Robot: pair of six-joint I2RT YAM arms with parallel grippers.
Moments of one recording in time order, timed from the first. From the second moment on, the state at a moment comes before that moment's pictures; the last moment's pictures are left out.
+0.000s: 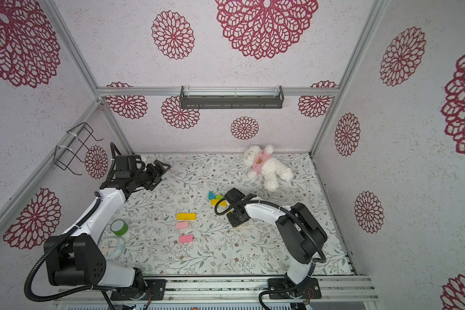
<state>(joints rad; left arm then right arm) 0.02 1.46 1.17 -0.37 0.44 -0.81 0.75 1.76 1.12 -0.61 0.03 0.15</state>
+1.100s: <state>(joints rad) 0.02 1.46 1.17 -0.37 0.44 -0.81 0.82 1.89 1.25 -0.69 0.13 0.07</state>
